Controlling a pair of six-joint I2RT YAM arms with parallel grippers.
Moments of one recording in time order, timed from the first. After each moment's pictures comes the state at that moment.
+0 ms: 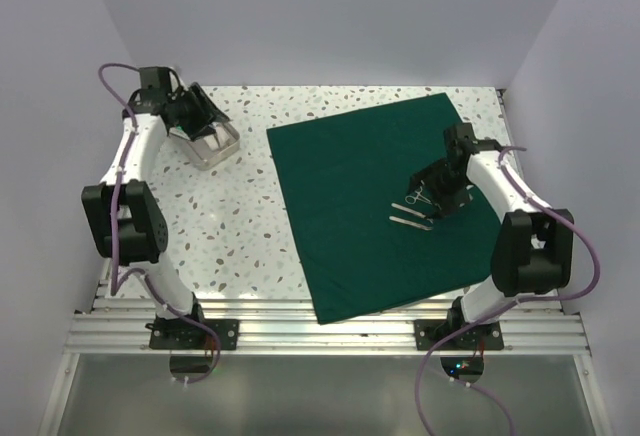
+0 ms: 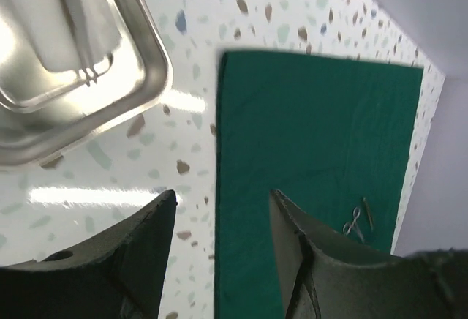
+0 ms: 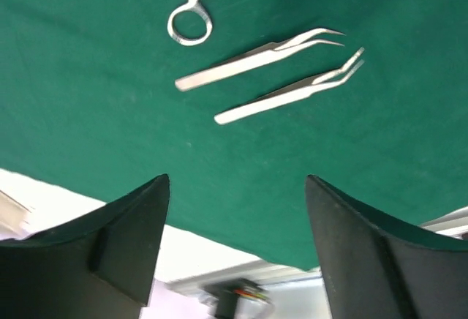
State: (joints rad) left arm 0.15 1.86 1.68 -0.62 0.42 -0.58; right arm 0.05 1.60 1.20 -0.96 -0.12 1.04
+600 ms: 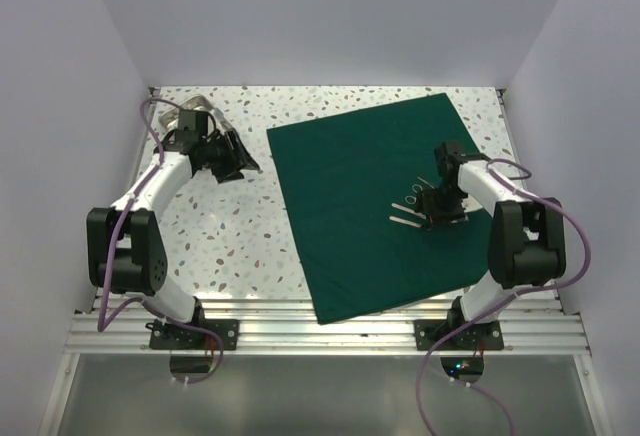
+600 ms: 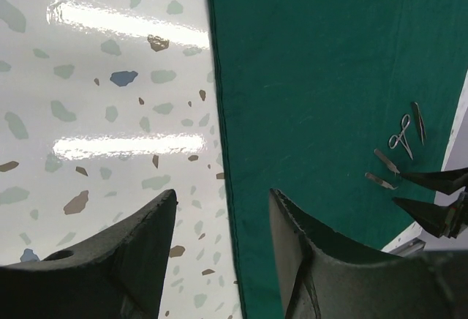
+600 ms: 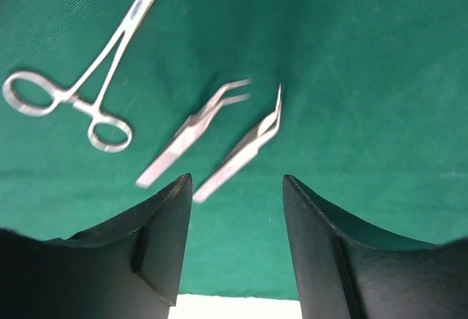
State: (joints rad) left arm -0.06 1.59 1.17 -0.50 0.39 -0.54; right arm 0.07 1.62 1.05 -0.91 0.04 1.49
